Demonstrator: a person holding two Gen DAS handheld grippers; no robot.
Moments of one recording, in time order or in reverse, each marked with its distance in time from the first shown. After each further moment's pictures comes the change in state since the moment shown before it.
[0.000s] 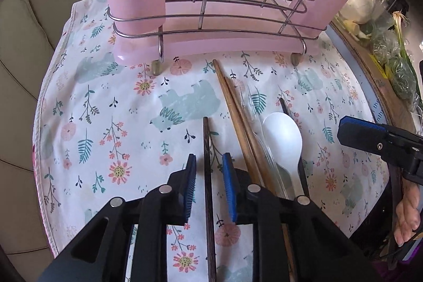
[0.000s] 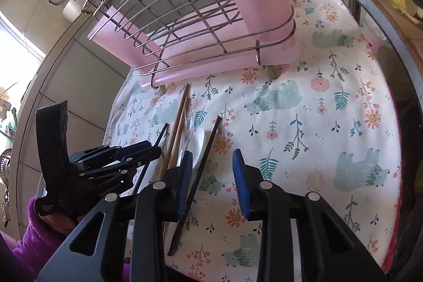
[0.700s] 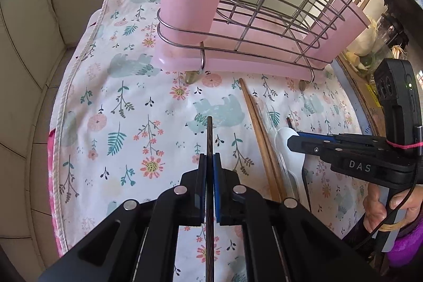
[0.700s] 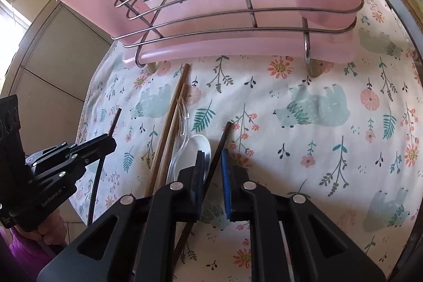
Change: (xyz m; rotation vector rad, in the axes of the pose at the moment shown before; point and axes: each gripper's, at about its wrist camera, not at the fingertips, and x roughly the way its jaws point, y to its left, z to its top) left arm -0.034 0.045 -0.011 -0.116 -0.092 -0.050; right arm 0.071 0.019 0.022 -0.089 0.127 -0.092
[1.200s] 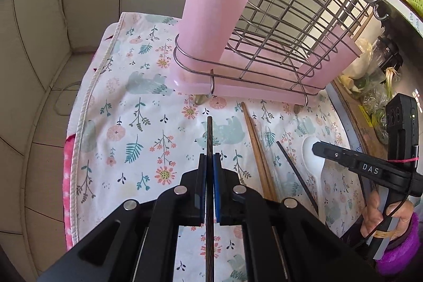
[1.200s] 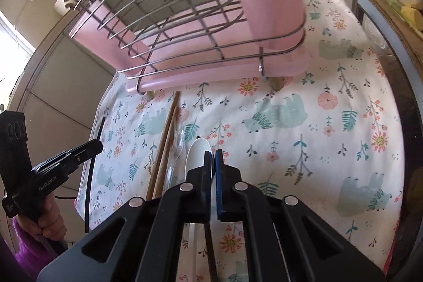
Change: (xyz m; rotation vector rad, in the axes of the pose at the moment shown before) left arm -0.025 0.004 0.003 -0.056 -0.095 -0.018; right arm -0.049 -0.037 -0.017 0.105 -0.182 0.002
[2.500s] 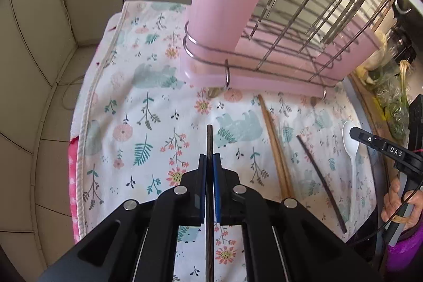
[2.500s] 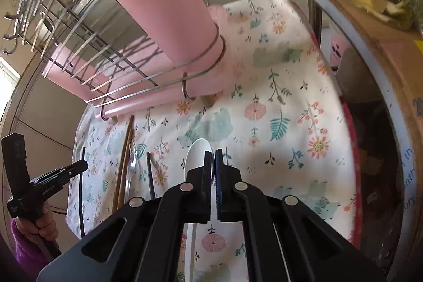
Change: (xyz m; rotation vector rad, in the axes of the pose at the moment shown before) left arm 0.013 0.006 0.006 0.008 0.040 0.050; right arm -0.038 -0.041 0.004 0.052 -0.108 -0.062
